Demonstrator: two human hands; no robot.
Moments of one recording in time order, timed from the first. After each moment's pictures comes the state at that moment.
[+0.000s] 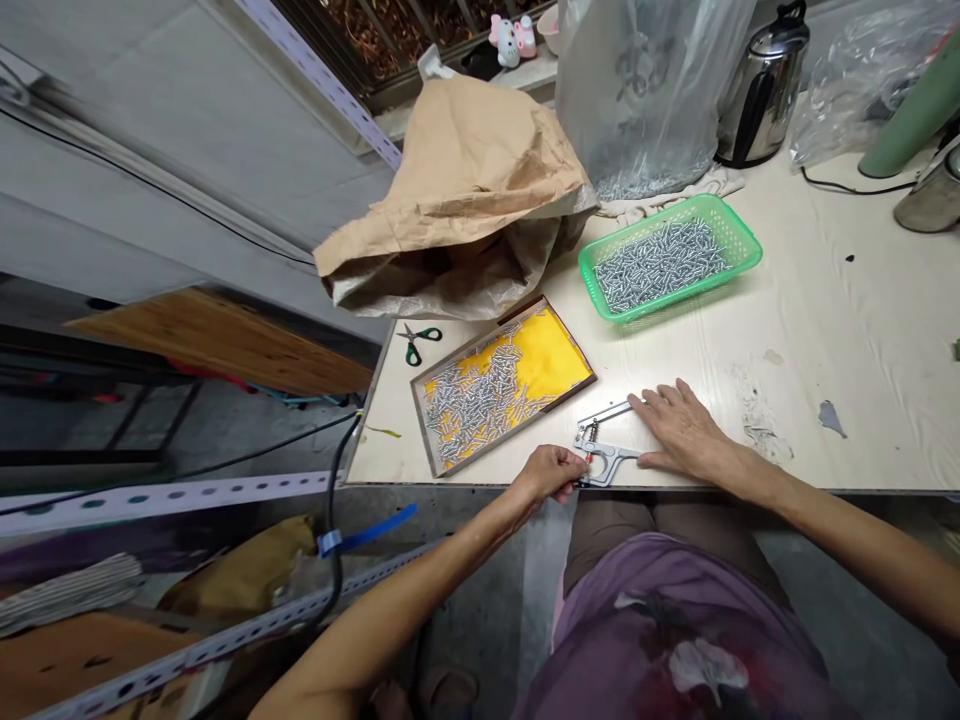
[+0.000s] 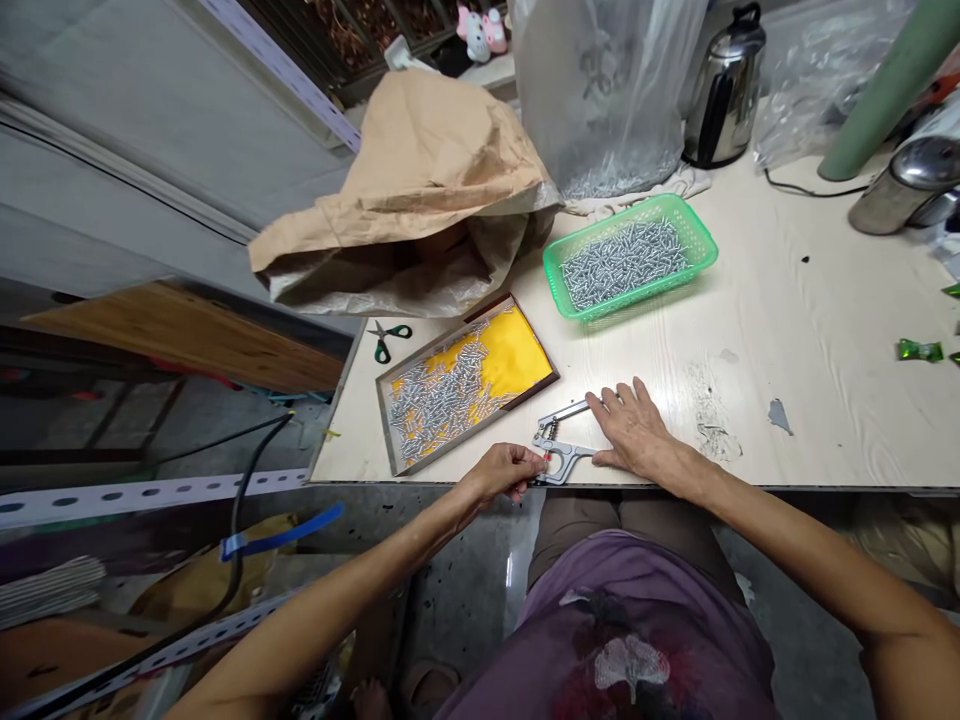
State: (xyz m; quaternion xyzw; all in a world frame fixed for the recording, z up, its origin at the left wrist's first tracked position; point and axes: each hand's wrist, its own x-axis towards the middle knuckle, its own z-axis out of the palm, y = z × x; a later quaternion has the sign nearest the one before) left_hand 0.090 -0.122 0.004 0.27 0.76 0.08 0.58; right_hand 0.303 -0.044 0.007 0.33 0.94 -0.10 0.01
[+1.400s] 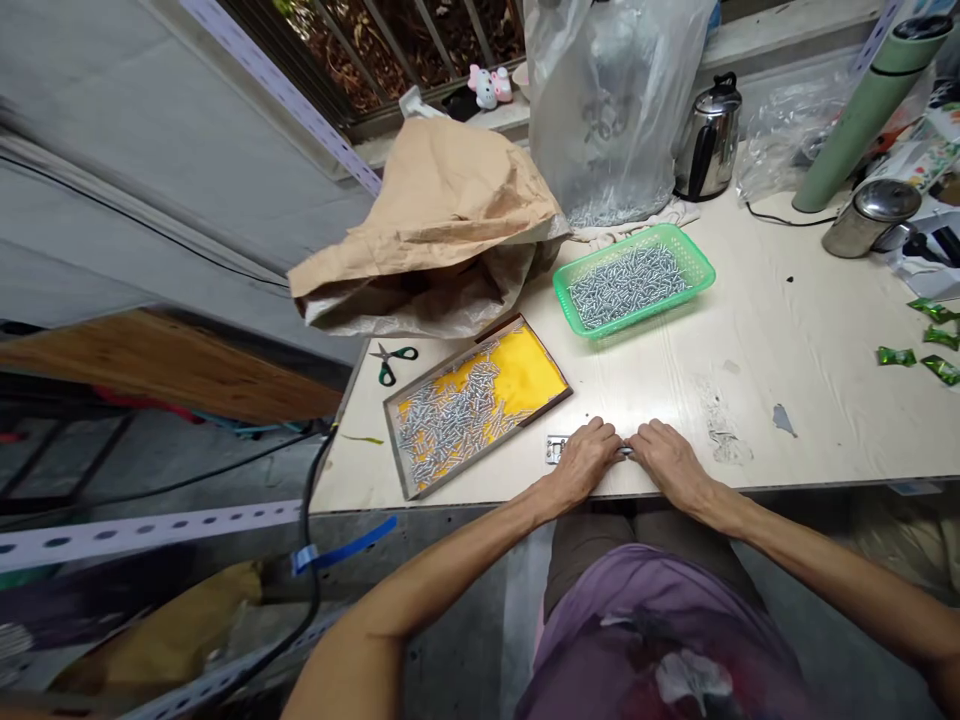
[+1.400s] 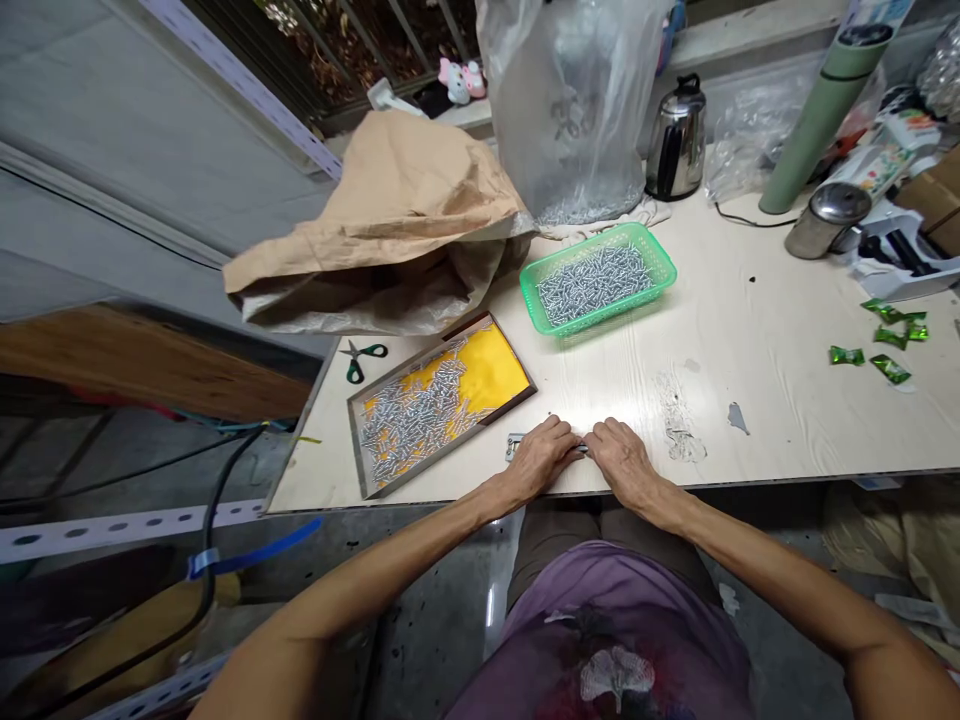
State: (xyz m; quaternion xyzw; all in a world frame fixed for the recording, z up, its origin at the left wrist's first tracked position) left_hand 0.142 -0.086 -0.020 0.86 0.49 0.03 0.18; right_hand 0.321 -0.076 -0.022 0.37 0.92 -0.10 -0.10
